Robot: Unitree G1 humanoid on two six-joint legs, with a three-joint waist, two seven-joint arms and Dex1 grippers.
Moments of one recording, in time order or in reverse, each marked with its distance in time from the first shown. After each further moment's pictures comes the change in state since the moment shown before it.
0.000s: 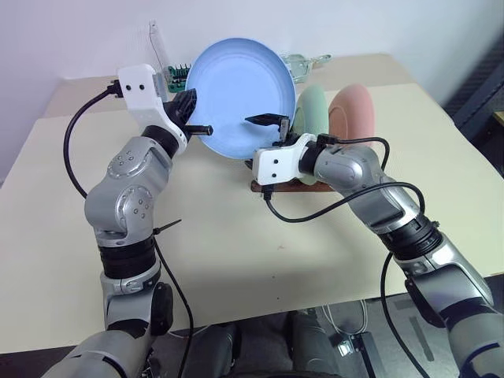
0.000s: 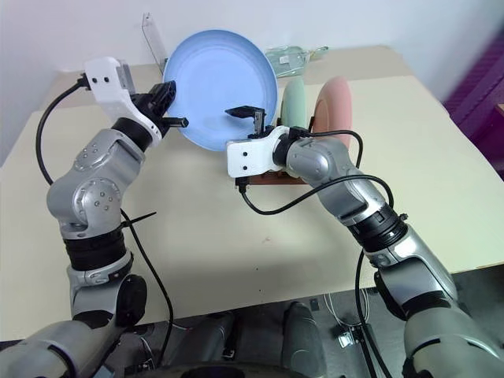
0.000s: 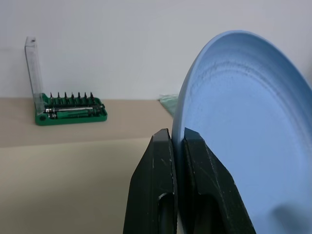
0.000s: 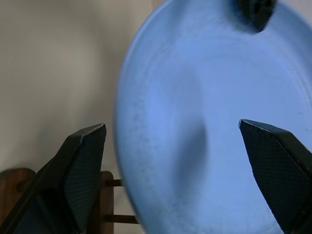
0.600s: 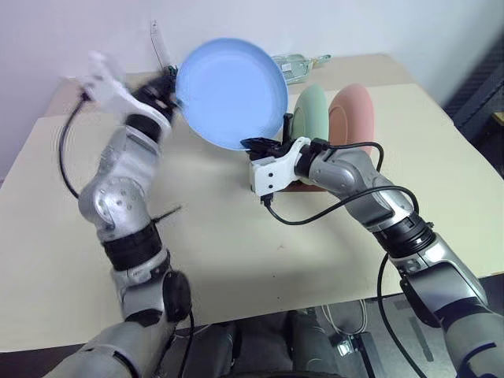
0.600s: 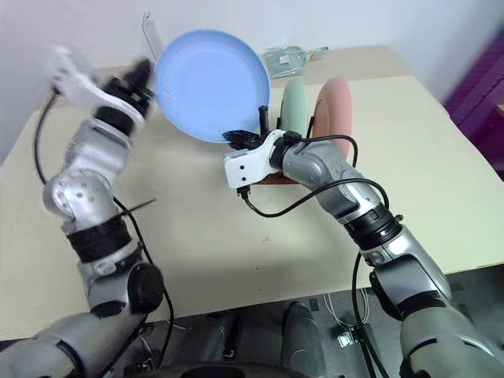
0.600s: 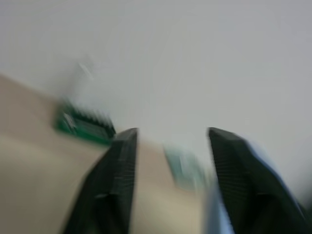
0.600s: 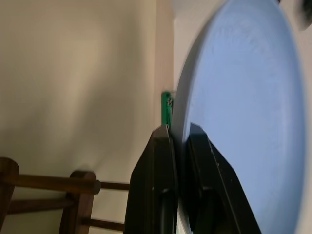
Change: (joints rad) left arm -0.171 -0.036 0.350 0.151 -0.126 -0.253 0.265; right arm 0.006 0.034 -0.027 0.047 -0.114 -0.152 -0.048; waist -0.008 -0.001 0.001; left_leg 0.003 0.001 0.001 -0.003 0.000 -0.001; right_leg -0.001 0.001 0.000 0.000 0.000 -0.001
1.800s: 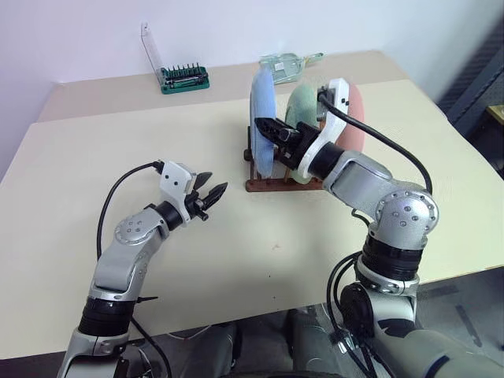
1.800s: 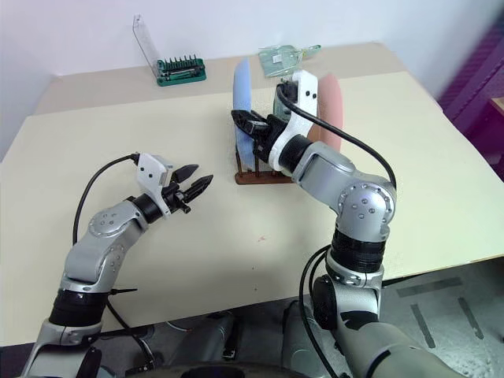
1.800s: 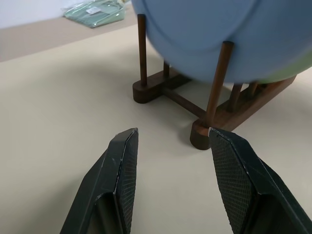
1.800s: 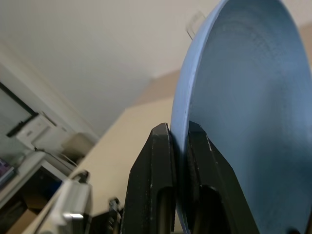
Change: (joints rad) left arm 0.631 0.252 -0.612 -0.060 0.239 -0.188 -0.739; right arm 0.094 0.463 -0.697 -0.362 1.527 1.364 -0.657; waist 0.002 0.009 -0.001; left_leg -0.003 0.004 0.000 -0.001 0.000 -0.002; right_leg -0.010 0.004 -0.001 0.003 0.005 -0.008
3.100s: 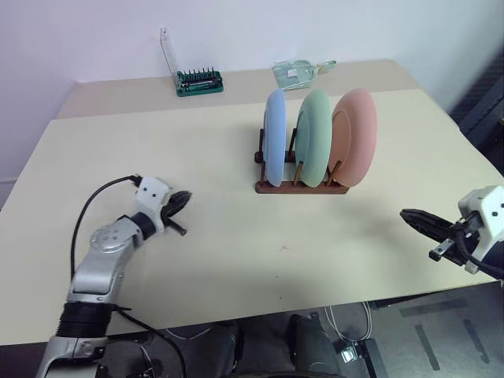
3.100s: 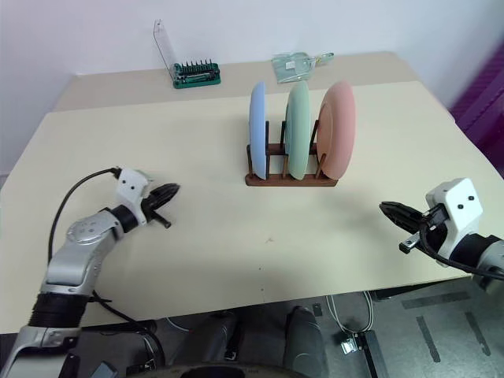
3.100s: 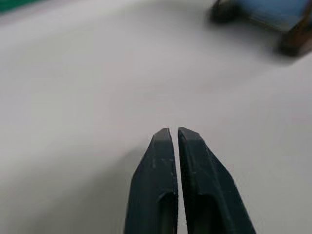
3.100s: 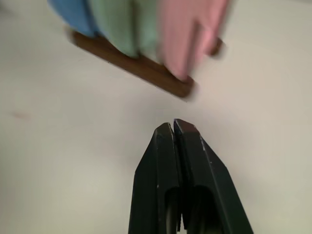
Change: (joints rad) left arm 0.063 0.131 0.089 0.232 0.091 -0.110 -0.048; right arm 0.983 -0.755 -0.331 -0.121 -0.437 -0.546 0.857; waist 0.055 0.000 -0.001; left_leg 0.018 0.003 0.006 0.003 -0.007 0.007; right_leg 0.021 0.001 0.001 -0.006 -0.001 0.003
